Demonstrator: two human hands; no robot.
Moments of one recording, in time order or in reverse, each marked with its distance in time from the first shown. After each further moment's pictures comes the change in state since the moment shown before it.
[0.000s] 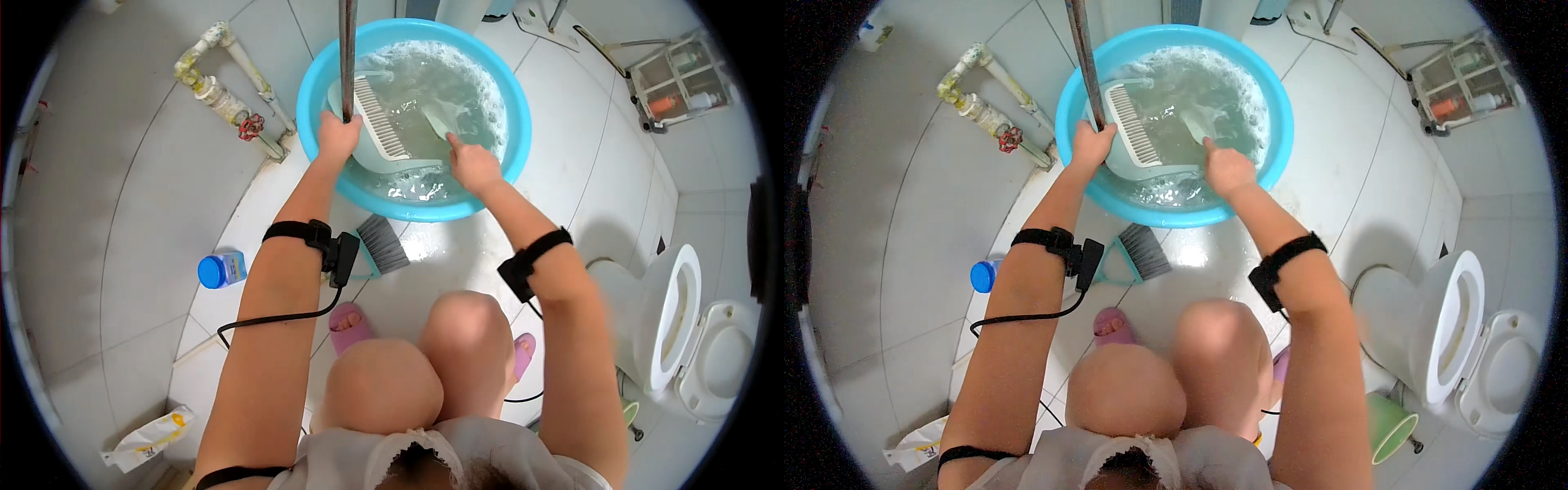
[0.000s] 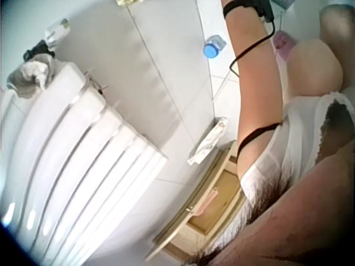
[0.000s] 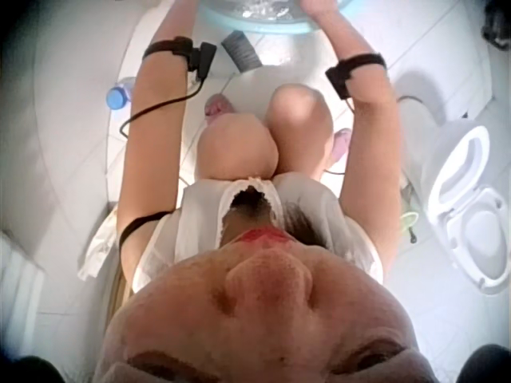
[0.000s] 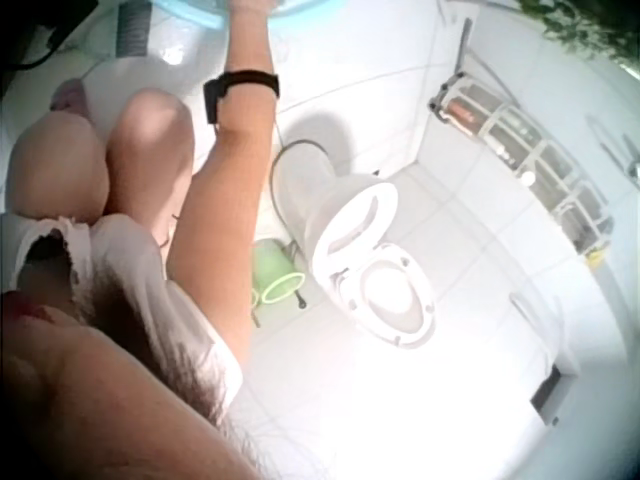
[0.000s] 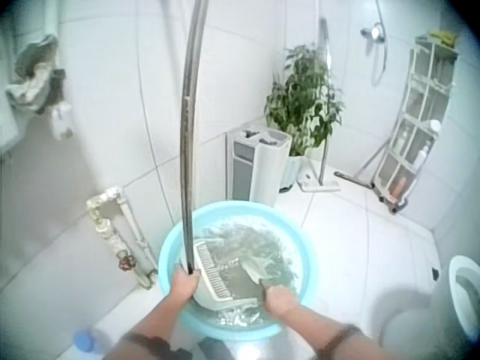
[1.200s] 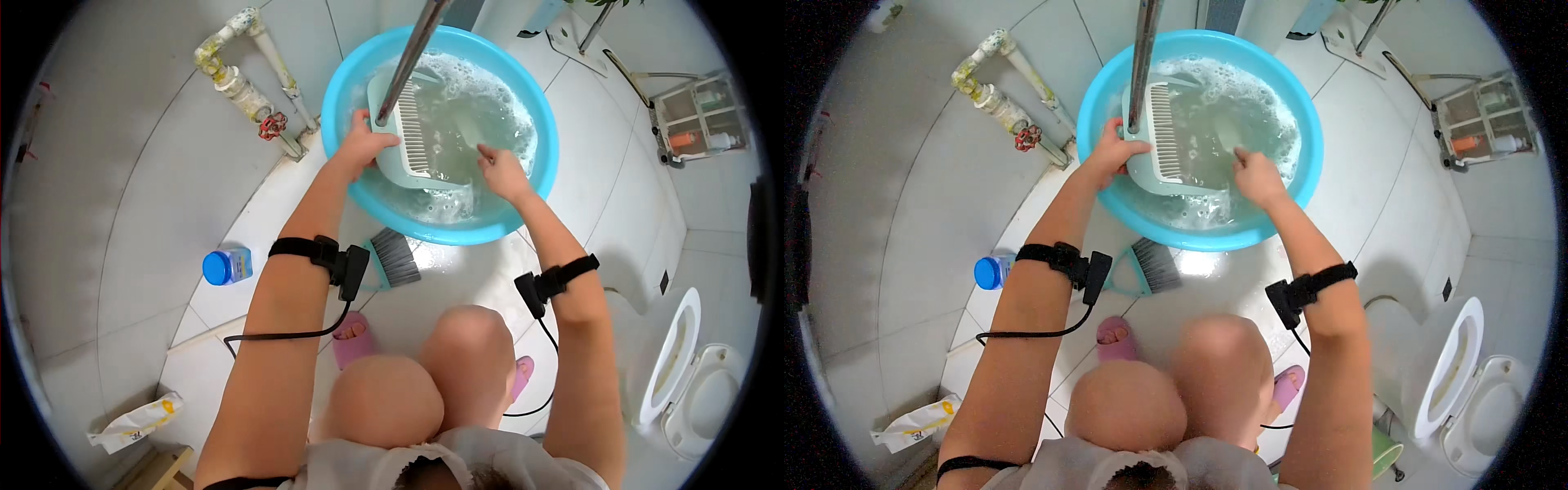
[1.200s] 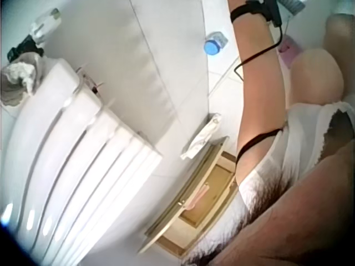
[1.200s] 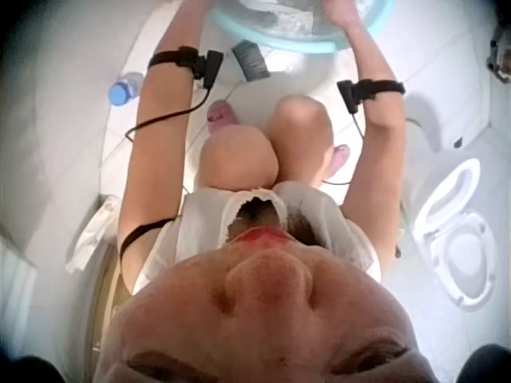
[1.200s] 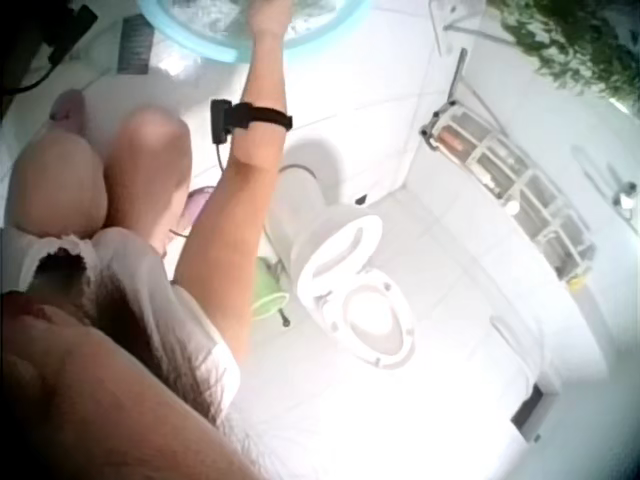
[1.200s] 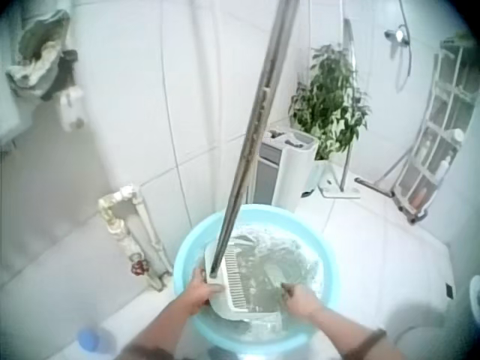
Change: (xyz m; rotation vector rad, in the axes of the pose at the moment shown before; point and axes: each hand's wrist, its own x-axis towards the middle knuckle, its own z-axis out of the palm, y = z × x) left_hand -0.031 0.039 -0.010 -0.411 -0.358 -0.229; right_hand 0.036 0.045 0.017 0.316 0.145 -0.104
